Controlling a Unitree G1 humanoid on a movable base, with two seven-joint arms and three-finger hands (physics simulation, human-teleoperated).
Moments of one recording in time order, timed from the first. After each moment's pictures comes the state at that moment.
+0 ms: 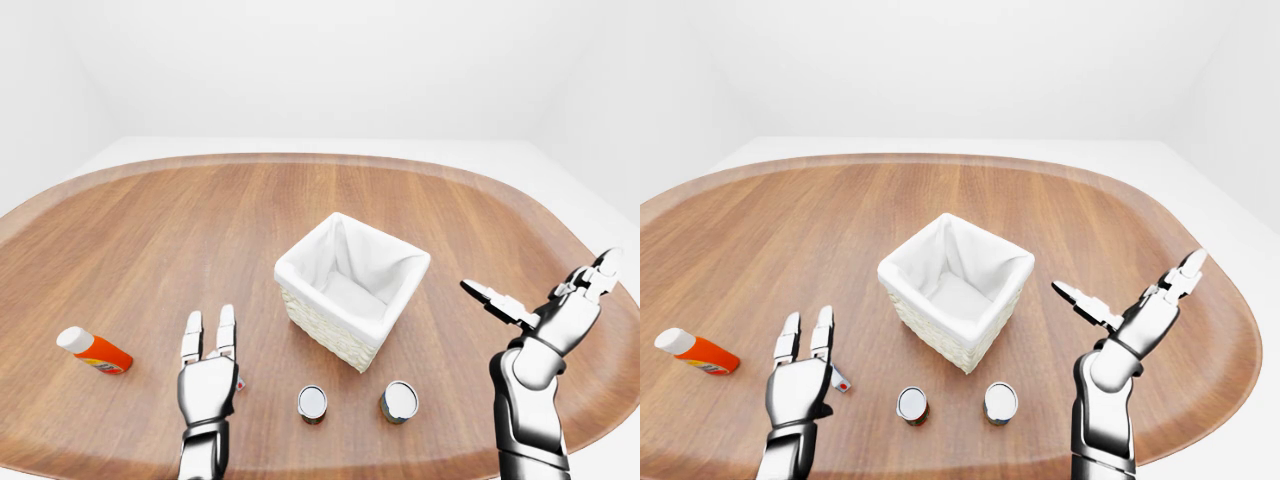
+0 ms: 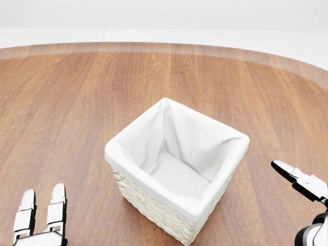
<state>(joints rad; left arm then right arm) 0.28 0.10 -0.01 0.14 1.40 0.09 0.52 0.00 -0.06 -0.33 -0.15 -0.04 -0.09 -0.52</state>
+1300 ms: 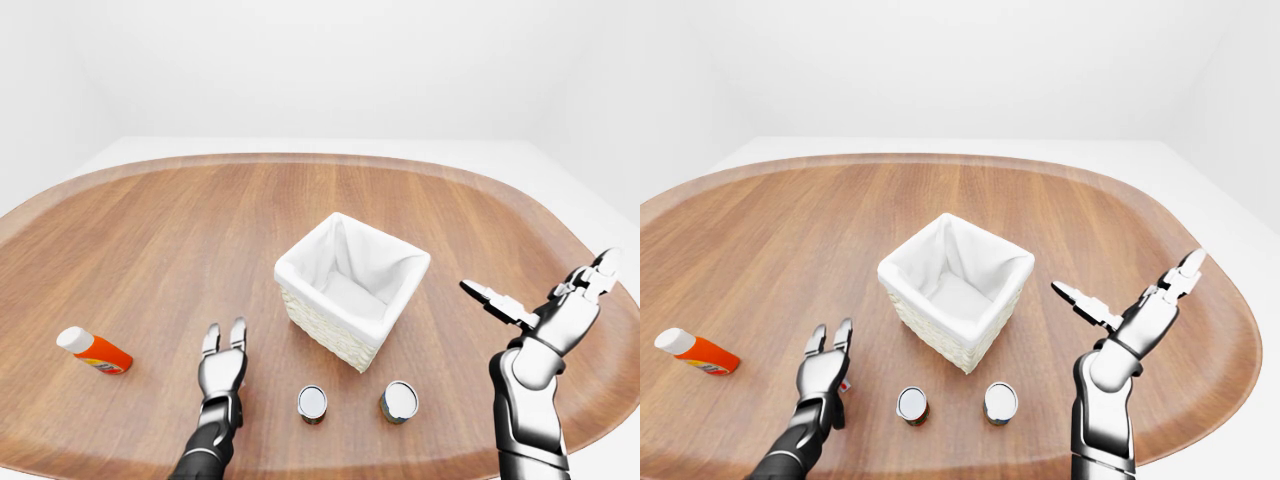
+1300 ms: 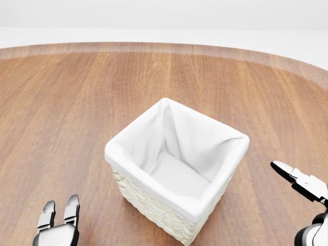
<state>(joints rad) -0.17 0.17 -0.11 0.95 1.15 0.09 0.52 0.00 -0.06 -0.33 -0.15 -0.05 -0.09 -0.52</state>
